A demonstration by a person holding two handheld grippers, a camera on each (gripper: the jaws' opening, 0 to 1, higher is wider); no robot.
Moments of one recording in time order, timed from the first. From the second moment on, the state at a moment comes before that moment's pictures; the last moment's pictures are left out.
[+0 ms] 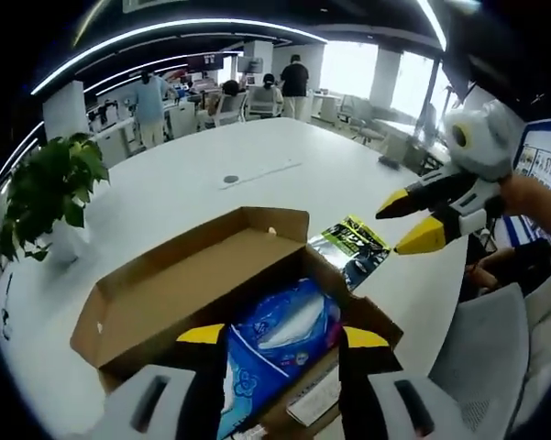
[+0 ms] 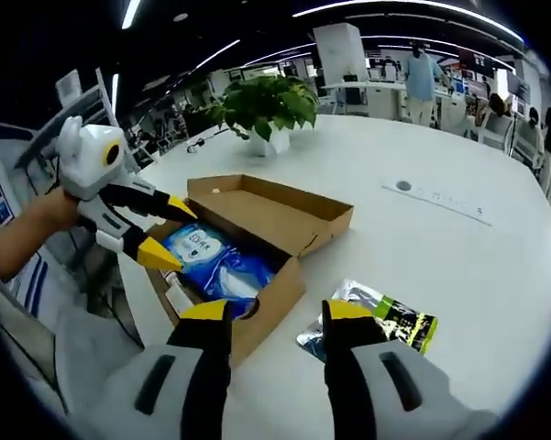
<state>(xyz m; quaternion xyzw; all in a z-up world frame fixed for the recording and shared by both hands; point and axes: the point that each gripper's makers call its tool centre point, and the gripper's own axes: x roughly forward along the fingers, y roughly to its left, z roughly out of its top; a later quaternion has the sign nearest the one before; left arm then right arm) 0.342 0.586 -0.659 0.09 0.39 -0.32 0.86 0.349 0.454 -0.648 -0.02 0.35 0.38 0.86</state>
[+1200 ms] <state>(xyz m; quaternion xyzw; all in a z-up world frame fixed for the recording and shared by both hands) 0.304 0.679 -0.654 0.05 0.34 -0.28 0.90 0.330 0.587 -0.688 -0.04 0.38 0.49 0.78</state>
